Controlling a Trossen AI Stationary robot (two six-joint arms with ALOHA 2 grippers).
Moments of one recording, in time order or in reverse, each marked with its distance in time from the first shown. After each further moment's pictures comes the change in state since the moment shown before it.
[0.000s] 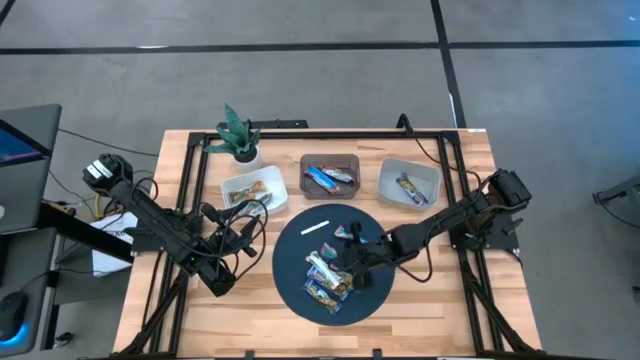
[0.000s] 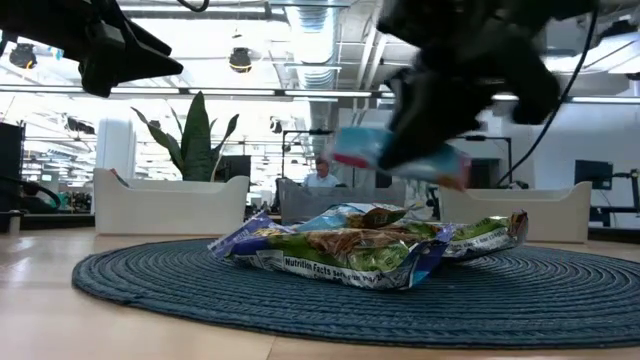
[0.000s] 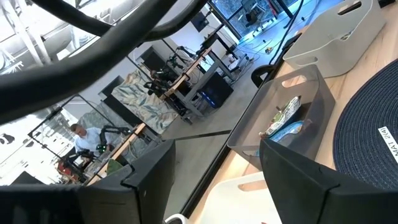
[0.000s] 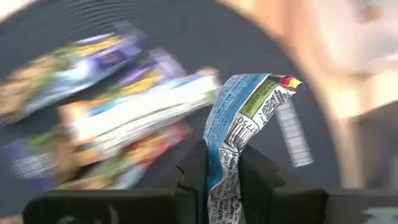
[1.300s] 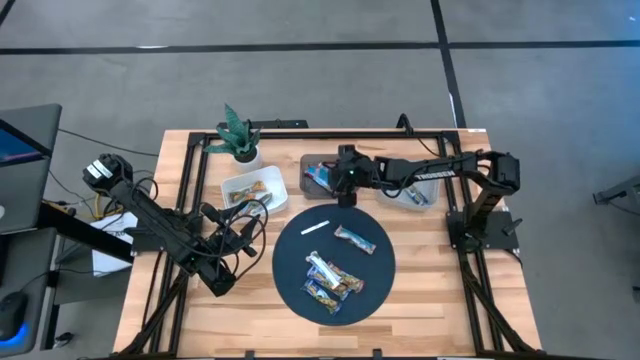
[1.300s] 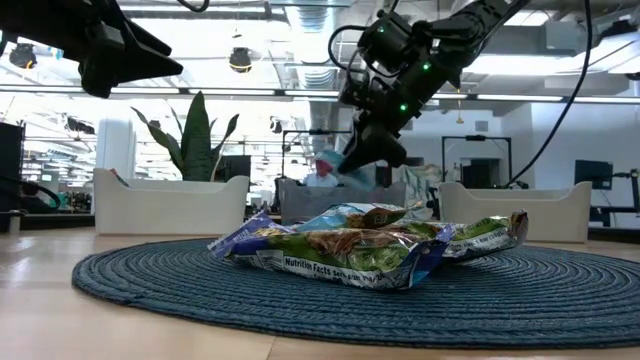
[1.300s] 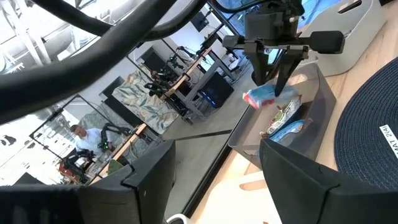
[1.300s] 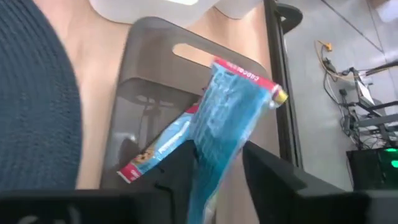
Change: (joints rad) left arm 0.000 0.000 0.000 -0.010 0.000 0.000; right arm -0.605 0.000 0.033 0.156 -0.122 -0.542
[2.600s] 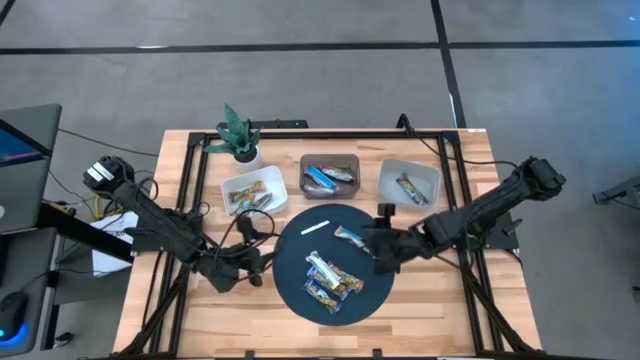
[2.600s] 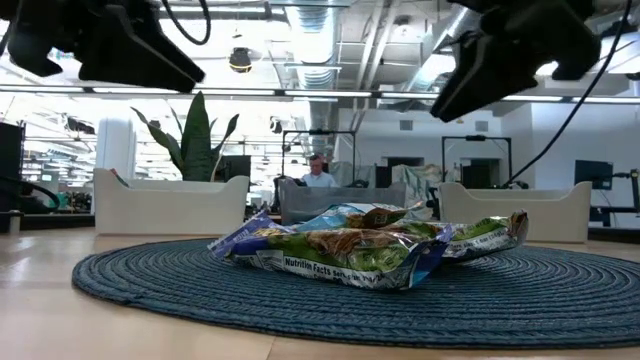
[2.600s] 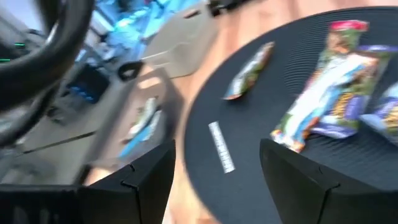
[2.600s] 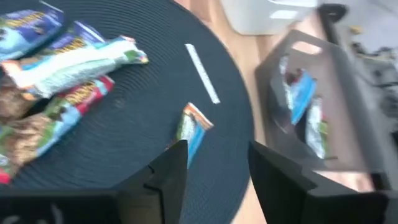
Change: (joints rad) left arm 0.053 0.033 0.000 0.521 0.608 0.412; right arm 0.662 -0.314 -0.151 -0.416 0.374 0.710
